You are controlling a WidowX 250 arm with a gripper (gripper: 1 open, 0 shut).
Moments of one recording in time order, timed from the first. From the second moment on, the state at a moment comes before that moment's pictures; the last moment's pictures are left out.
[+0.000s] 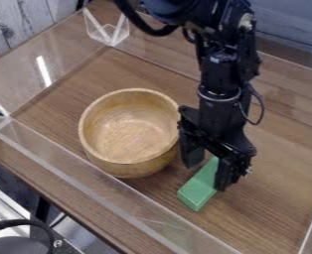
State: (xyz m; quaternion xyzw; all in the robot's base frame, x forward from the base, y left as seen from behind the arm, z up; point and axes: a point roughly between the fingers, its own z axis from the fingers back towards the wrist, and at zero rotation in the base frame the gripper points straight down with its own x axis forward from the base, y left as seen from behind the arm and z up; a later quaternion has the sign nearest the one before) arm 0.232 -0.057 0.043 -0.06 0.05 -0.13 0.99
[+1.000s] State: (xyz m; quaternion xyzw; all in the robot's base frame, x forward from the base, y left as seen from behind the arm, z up) arm 0.230 -0.056 0.037 -0.06 0.06 -0.12 0.99
